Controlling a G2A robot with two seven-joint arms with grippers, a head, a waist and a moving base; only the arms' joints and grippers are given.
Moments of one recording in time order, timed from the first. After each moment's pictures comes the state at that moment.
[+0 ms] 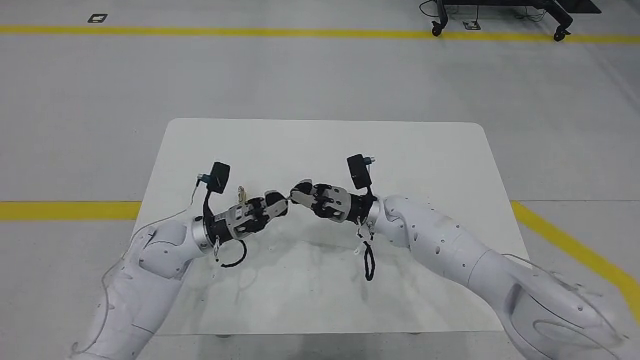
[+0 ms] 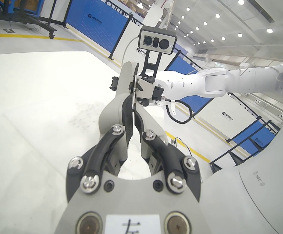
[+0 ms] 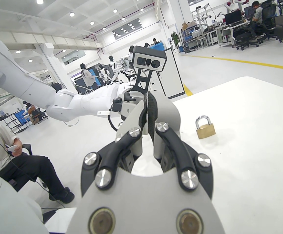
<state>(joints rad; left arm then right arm) 1.29 -1.06 -1.22 -1.41 0.11 -1.01 -0.58 -0.73 -1.25 0.27 -0.93 -0.62 -1.01 -0.65</state>
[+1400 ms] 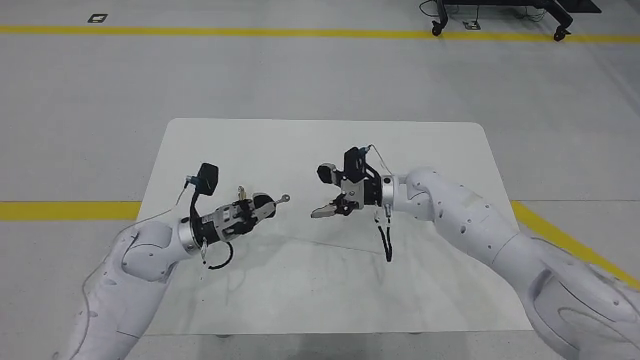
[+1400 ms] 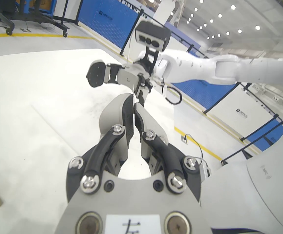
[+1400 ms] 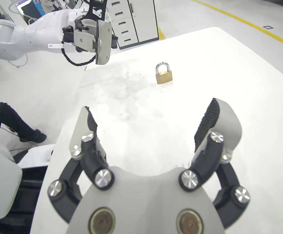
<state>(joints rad) 1.34 -1.01 -1.28 -1.48 0.21 -1.01 -0.61 -0.66 -1.12 0.38 -1.01 -0.69 -0.94 -0.16</state>
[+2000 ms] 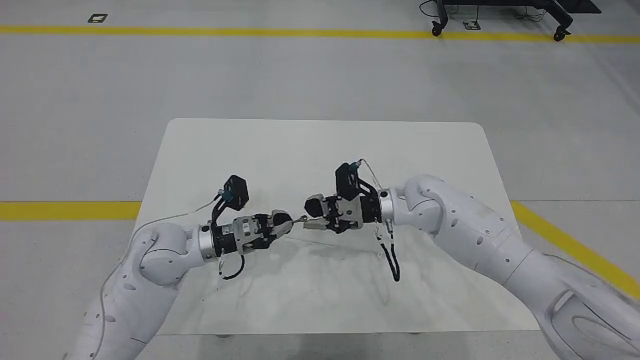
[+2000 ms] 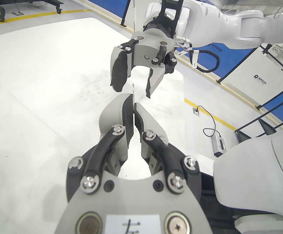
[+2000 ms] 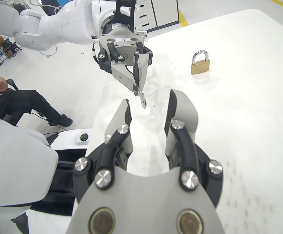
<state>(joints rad) 1.34 -1.01 -1.22 -1.53 0.43 -0.97 -0.55 -0.76 -1.07 0.48 -1.24 -0.50 -0.93 0.18</state>
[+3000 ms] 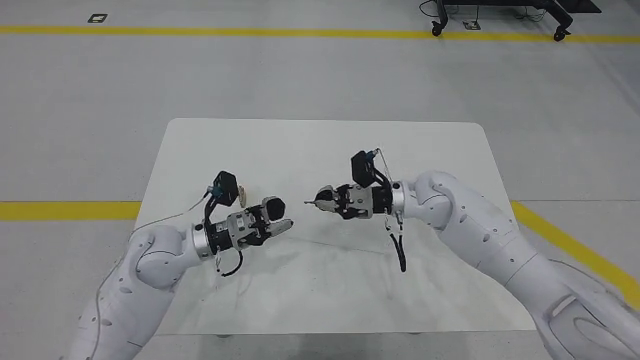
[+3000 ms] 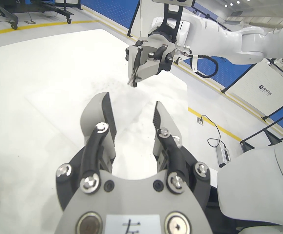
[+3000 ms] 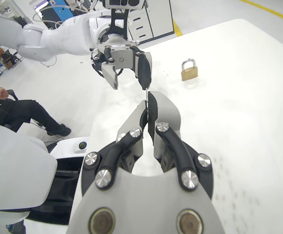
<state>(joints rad) 1.37 -1.00 -1.26 -1.54 0.44 -0.92 -0.42 -0.83 -1.06 0.65 -1.18 -0.53 -1.00 0.14</state>
